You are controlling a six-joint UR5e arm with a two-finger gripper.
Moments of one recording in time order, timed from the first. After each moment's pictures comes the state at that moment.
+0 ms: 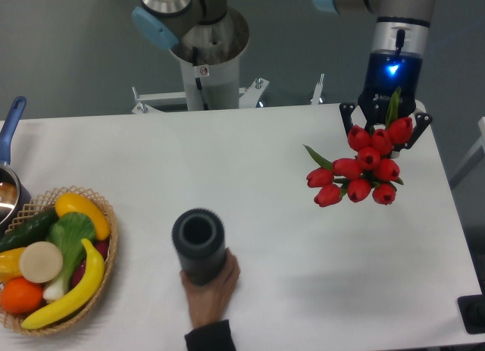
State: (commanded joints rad) arm 2.93 -1.70 -1.75 -0.78 0.84 1.10
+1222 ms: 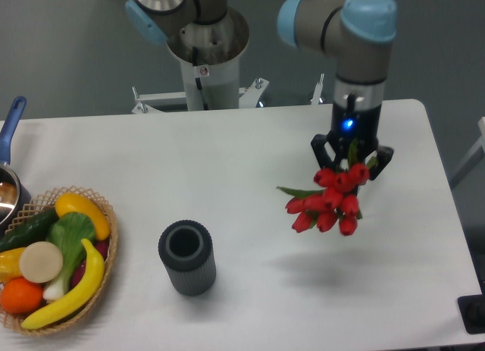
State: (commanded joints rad) arm 2.67 -1.84 -1.77 -0.78 1.44 1.14
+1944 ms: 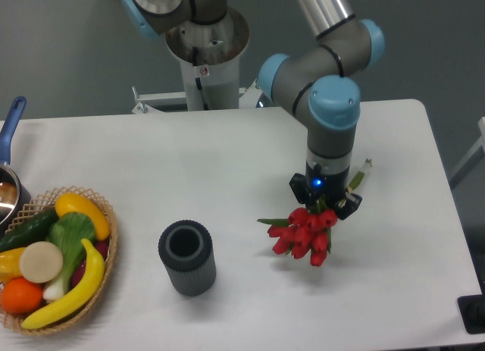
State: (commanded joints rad) arm 2.60 -2.00 -1.73 -0.78 1.49 1.14
